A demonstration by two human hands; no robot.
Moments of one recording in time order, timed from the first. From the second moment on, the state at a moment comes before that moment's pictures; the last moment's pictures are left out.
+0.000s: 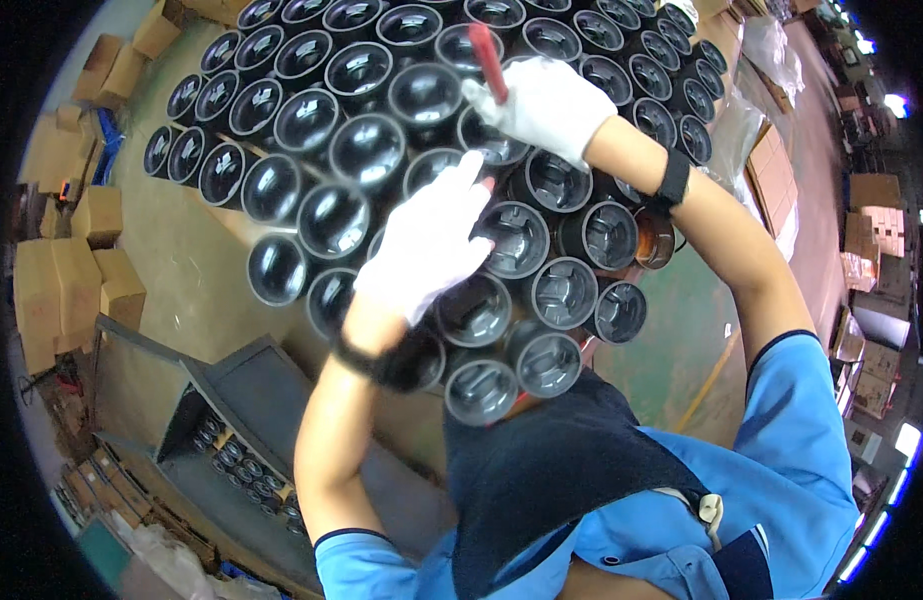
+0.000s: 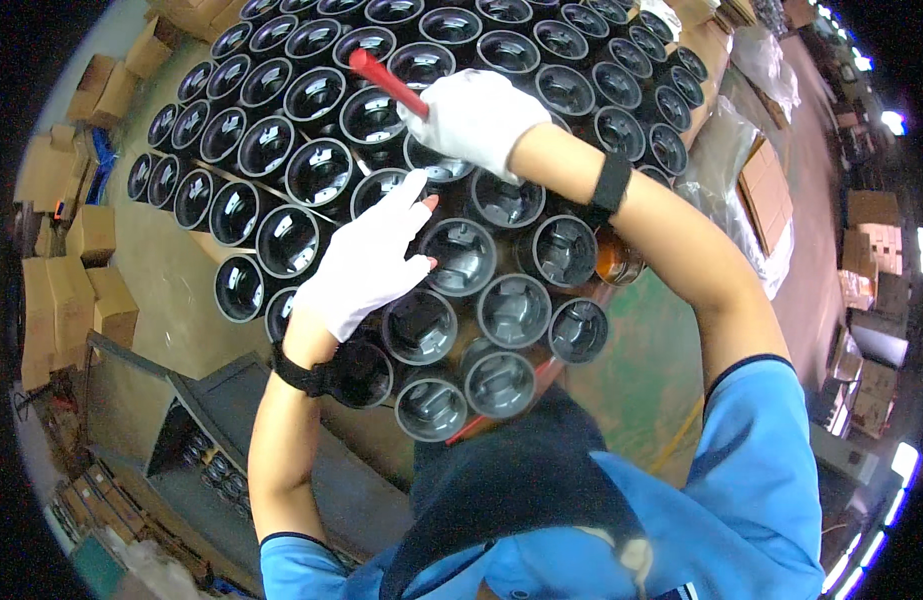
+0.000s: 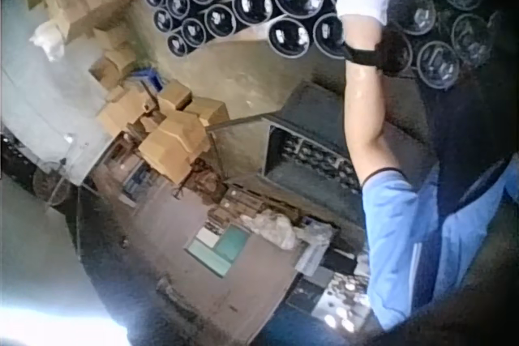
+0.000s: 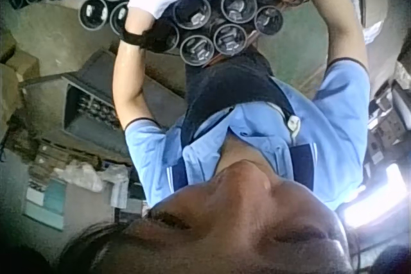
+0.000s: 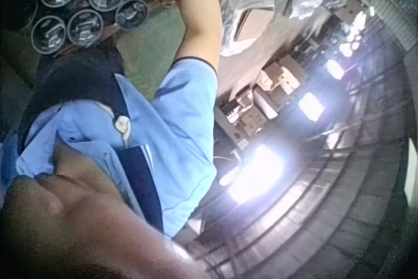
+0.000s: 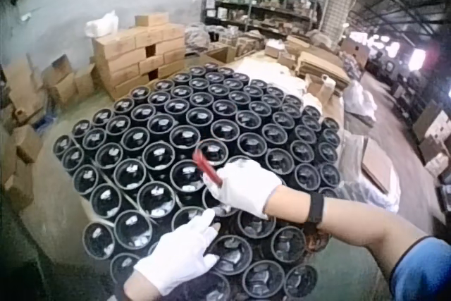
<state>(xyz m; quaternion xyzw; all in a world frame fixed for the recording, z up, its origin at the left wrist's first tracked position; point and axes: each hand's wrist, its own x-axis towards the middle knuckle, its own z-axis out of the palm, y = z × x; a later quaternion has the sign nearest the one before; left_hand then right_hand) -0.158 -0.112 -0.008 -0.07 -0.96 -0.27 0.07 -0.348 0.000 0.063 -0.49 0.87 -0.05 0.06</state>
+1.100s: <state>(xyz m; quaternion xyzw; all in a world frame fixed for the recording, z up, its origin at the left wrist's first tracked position) -0.178 -0.148 -0.030 0.02 -0.97 -0.19 0.16 -0.378 -0.093 0.005 -0.38 0.82 -0.33 0.29</state>
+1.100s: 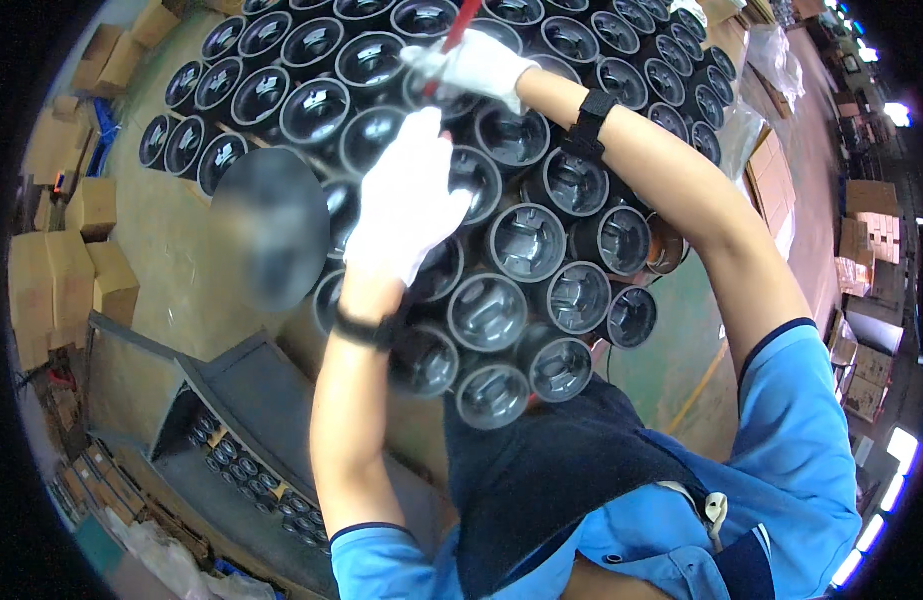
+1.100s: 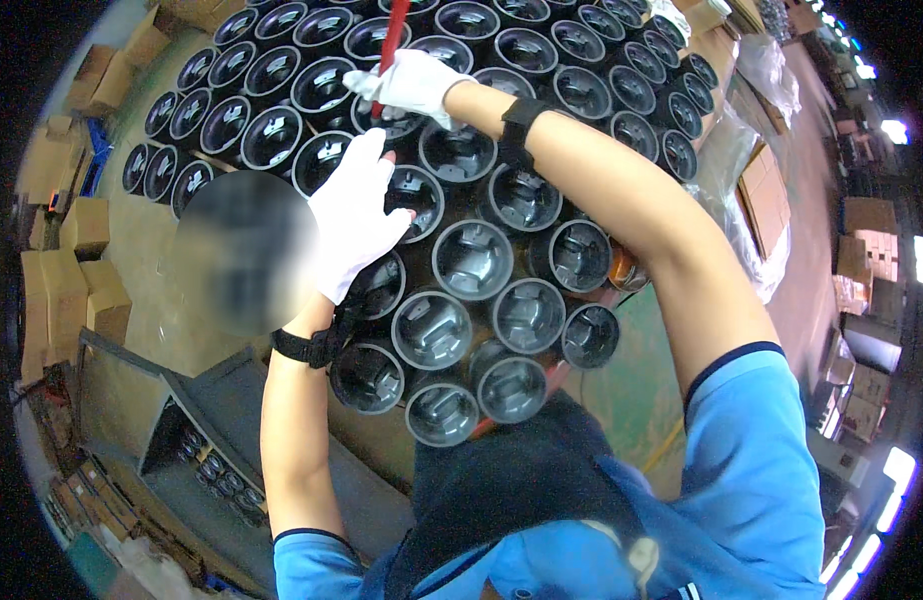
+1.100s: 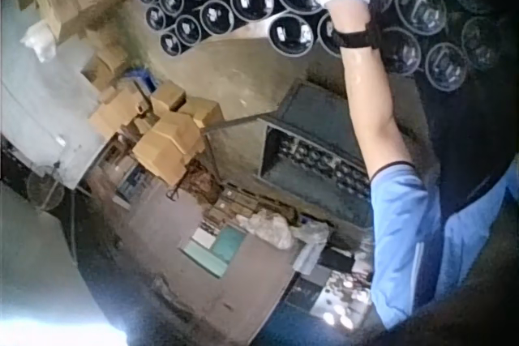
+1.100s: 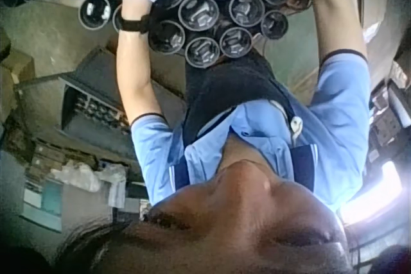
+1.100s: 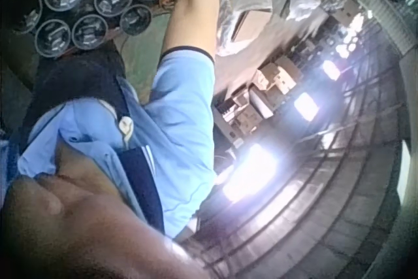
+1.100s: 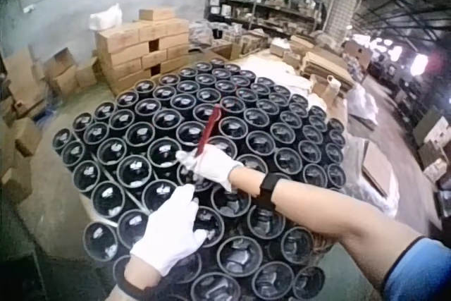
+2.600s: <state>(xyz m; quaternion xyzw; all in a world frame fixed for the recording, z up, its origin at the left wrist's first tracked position) -0.093 0.121 0.051 0.11 -0.93 -0.32 0.13 -0.354 0.343 0.021 -0.28 0.86 -0.39 0.16</state>
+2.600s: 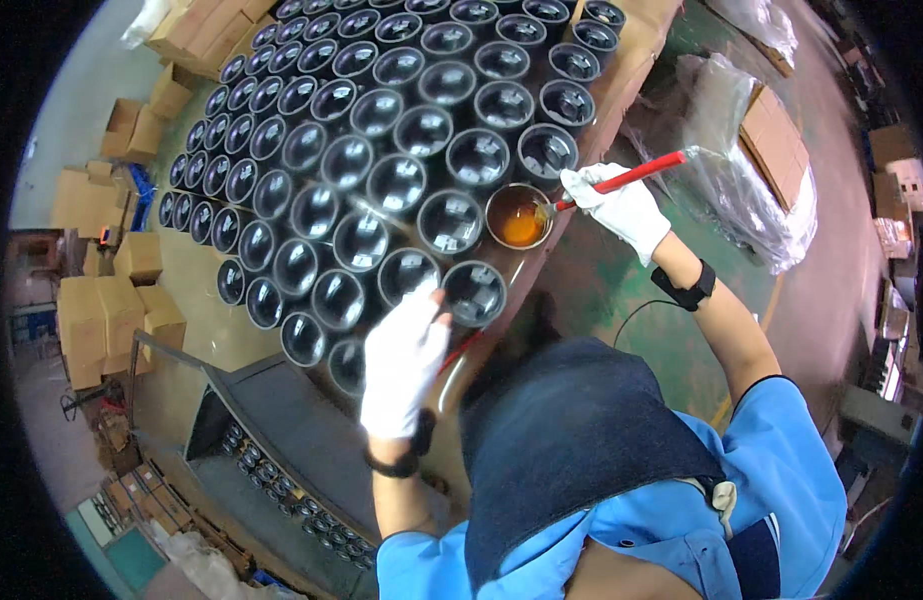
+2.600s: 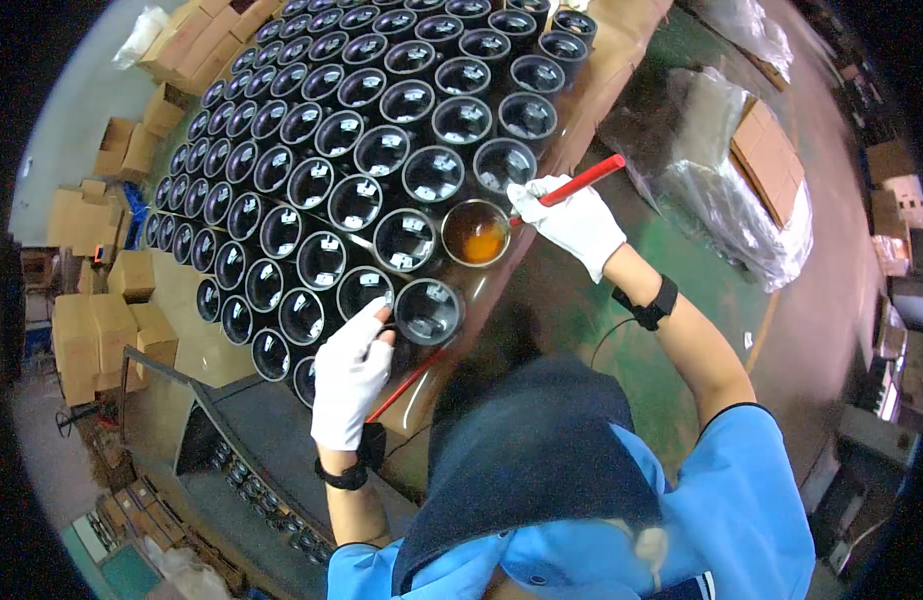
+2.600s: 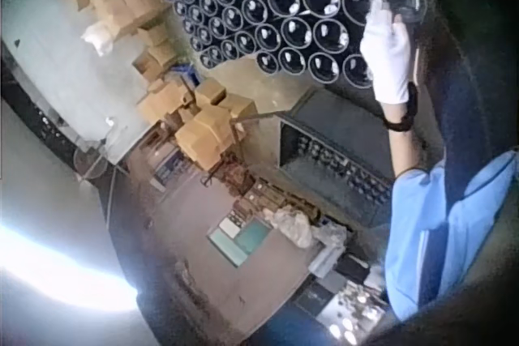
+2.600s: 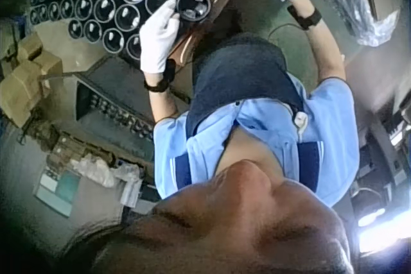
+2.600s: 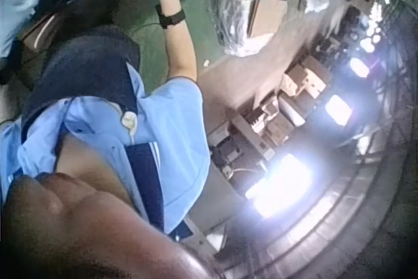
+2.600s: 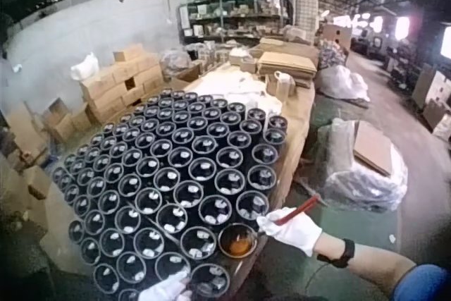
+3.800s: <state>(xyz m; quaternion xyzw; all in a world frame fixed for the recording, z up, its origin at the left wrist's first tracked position) -0.221 0.091 -0.010 0.01 -0.93 -0.30 0.20 -0.407 0.212 0.024 -0.17 0.82 -0.51 0.18</state>
